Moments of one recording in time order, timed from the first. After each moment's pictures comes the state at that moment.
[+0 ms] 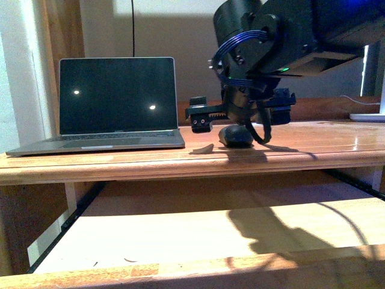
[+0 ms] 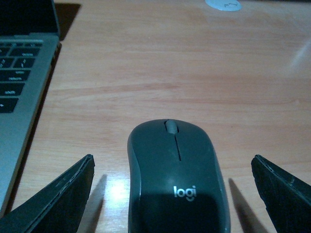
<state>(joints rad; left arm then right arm) 0.00 0.01 0.01 0.00 0.00 0.00 0.38 2.11 1.97 -0.15 0.44 0.07</state>
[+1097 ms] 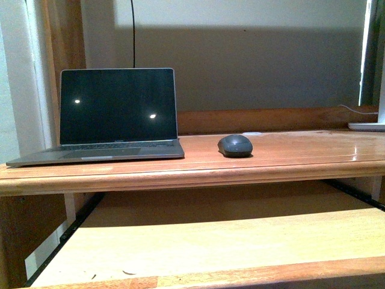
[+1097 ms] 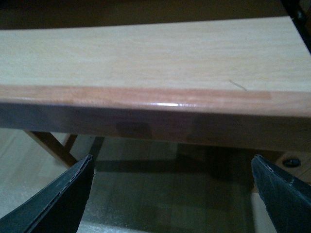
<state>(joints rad) 0.00 0.01 0.01 0.00 0.00 0.00 0.12 0.93 0.33 0.28 -0.12 0.03</state>
